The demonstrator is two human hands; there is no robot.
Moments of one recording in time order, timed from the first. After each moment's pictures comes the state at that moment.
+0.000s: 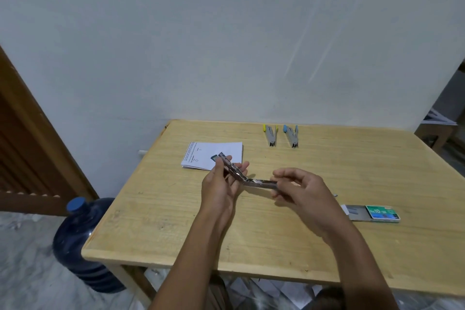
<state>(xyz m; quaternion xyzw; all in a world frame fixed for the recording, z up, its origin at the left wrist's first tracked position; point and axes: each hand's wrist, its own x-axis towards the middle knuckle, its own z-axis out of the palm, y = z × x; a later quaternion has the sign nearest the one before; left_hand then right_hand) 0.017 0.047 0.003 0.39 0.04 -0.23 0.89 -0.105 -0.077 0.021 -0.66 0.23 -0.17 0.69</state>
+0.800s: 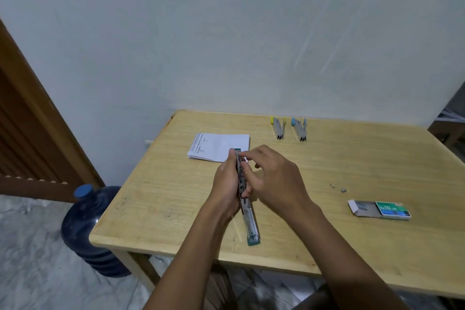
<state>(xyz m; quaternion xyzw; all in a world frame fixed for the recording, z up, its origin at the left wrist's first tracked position) 0.013 0.053 0.003 0.56 -0.05 -0.27 0.78 -0.046 -0.042 0.010 -0.93 0.07 -0.31 0.18</state>
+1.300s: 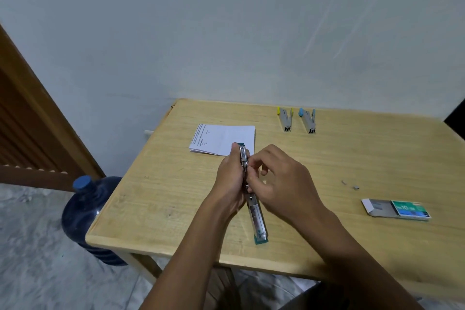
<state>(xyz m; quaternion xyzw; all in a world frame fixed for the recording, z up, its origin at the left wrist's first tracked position) 0.020 0.051 0.006 0.55 0.00 -0.30 0.78 -0.055 -0.035 0.006 -0.92 0.04 -0.32 0.21</state>
